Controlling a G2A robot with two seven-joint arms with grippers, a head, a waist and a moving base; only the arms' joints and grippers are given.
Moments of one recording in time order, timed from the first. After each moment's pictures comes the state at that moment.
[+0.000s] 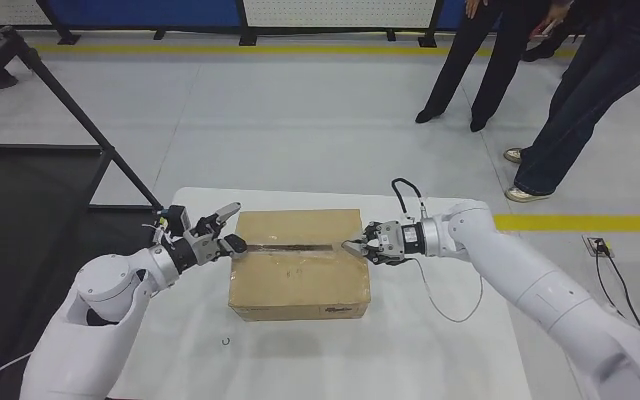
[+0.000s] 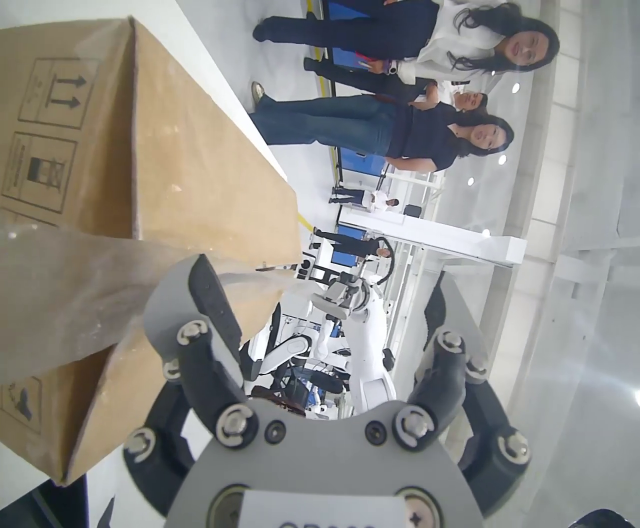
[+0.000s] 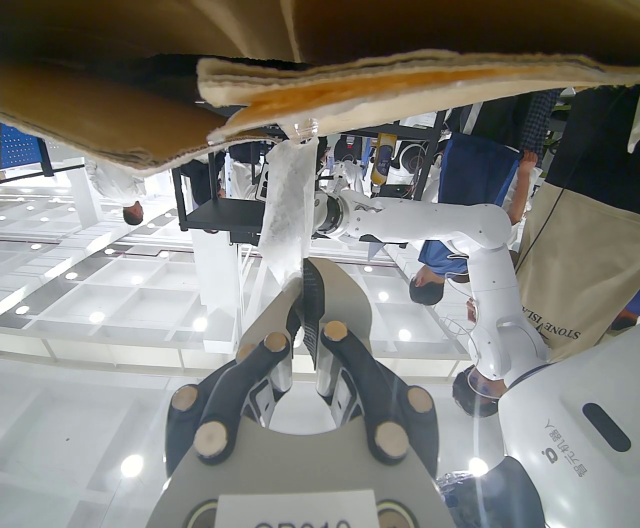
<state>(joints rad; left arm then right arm) 0.86 -0.96 -1.33 -1.44 -0.54 0.27 -0.72 -0.12 -1.11 0.28 -0.86 1.91 1.01 0.64</state>
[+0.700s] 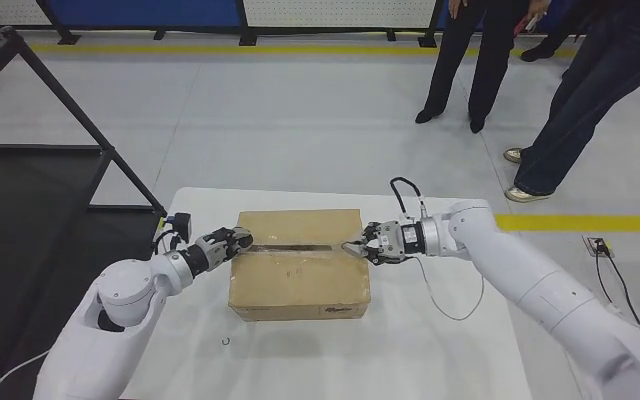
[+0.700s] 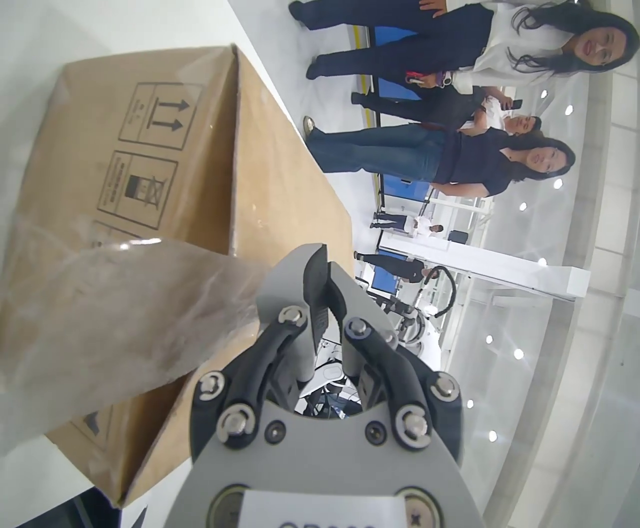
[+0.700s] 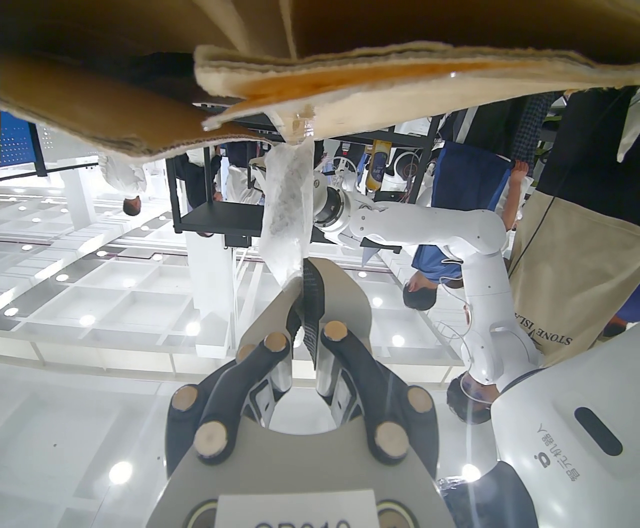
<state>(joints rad) 0.87 -0.98 -1.28 -1.45 -0.42 0.33 -0.61 -0.11 -1.10 0.29 -0.89 1.84 1.01 0.65</state>
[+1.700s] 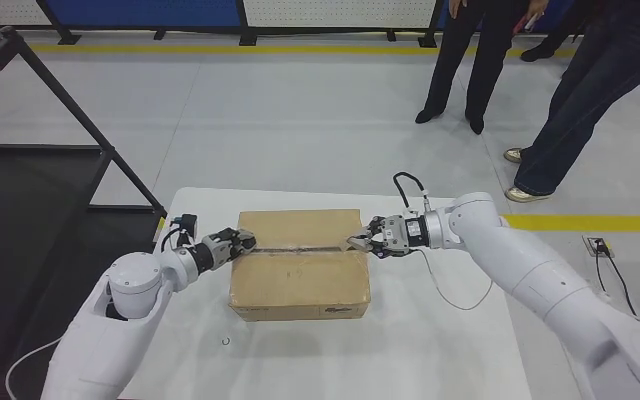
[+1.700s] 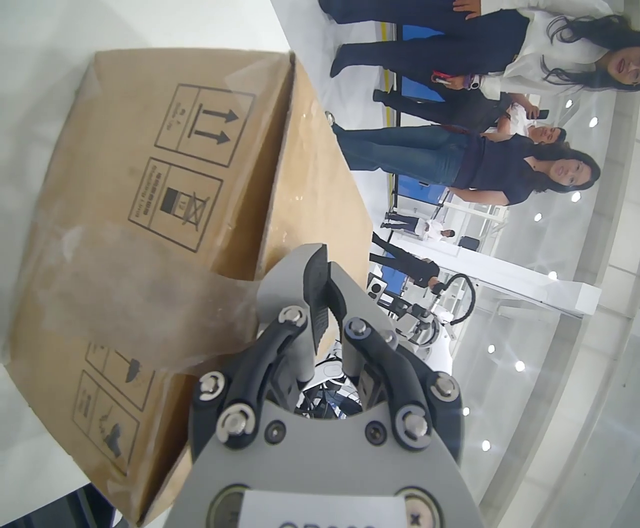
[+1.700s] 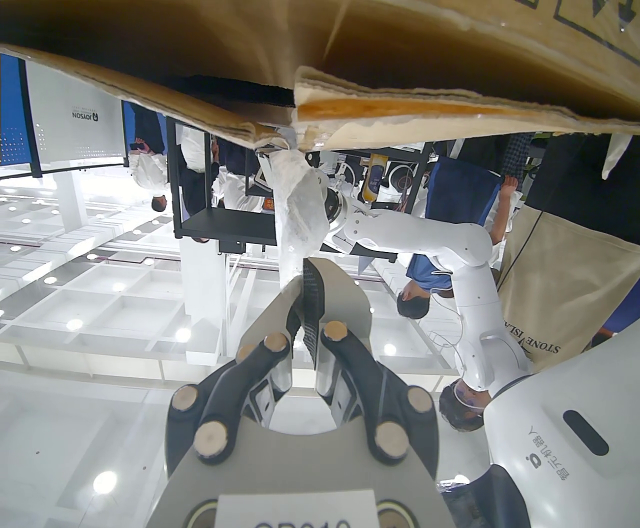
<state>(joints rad) 0.80 -1.00 -1.22 -1.35 -0.40 0.37 -0.64 -0.06 -1.16 0.21 -0.72 1.77 1.01 0.81</state>
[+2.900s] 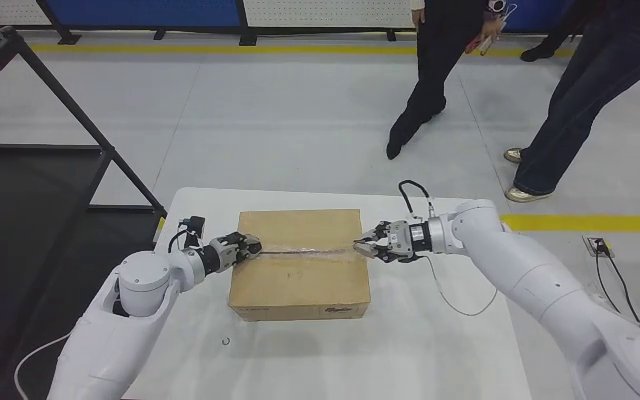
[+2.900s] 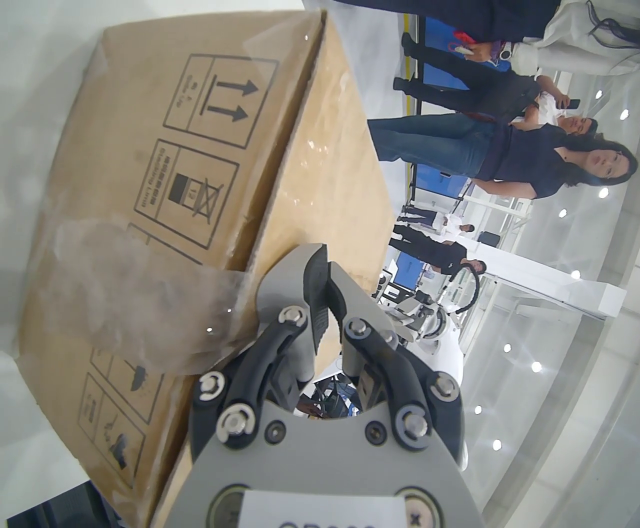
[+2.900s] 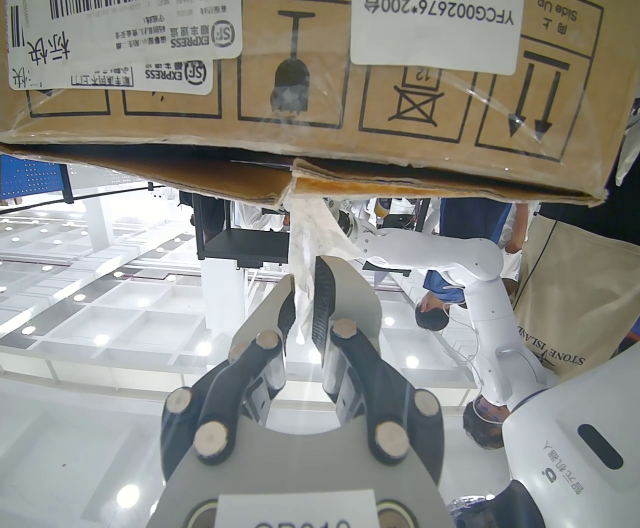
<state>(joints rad) 0.78 -1.01 -1.19 -1.34 -0.36 0.39 -0.66 -0.07 -1.18 0.17 -0.63 1.78 1.01 0.81</state>
